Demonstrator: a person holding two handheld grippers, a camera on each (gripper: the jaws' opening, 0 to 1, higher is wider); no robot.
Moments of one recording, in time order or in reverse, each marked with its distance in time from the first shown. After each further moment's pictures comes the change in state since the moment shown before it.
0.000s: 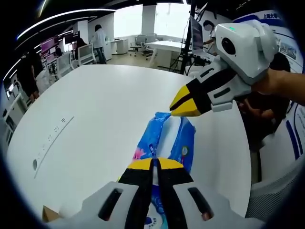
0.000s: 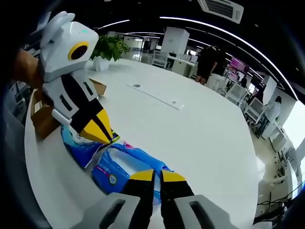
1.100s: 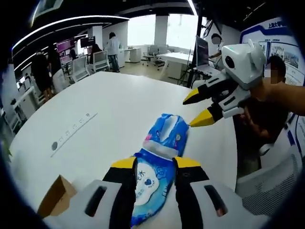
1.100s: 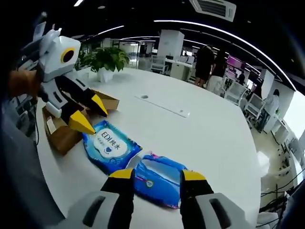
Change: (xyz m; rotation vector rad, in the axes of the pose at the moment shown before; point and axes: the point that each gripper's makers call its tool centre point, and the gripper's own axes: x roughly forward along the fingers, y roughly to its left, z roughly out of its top) left arm -0.108 0.005 -0.020 -0.082 -0.117 0.088; right arm -0.045 0.052 0.031 0.081 -0.038 0.018
